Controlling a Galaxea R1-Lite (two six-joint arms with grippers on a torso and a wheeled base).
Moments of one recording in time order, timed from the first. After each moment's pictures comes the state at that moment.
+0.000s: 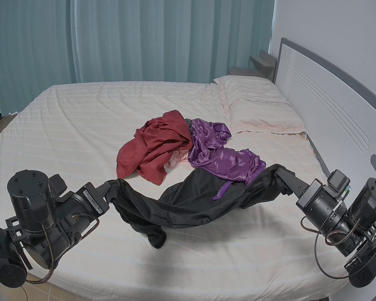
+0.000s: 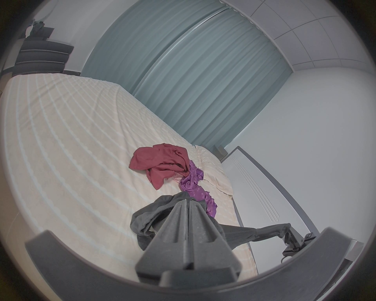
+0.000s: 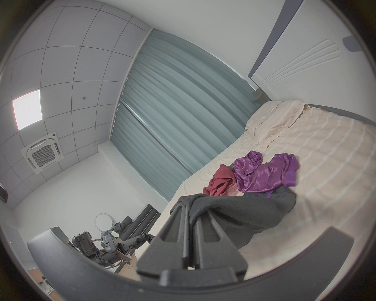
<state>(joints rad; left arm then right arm) -0.59 1.56 -0.31 -1.07 0.37 -0.81 0.49 1.73 -0.29 -1.55 0.08 0.73</state>
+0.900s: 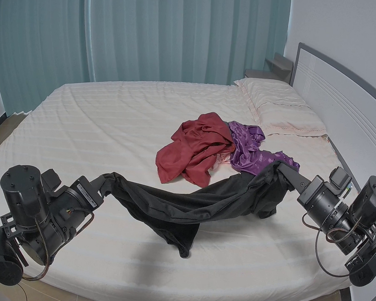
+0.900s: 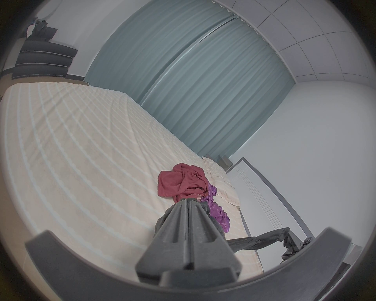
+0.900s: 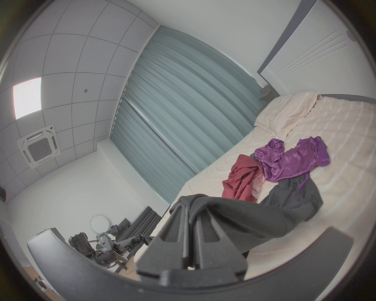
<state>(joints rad) -0.57 1.54 -0.31 -1.07 0.37 -0.80 0.50 1.72 -0.30 -1.55 0.05 0.71</state>
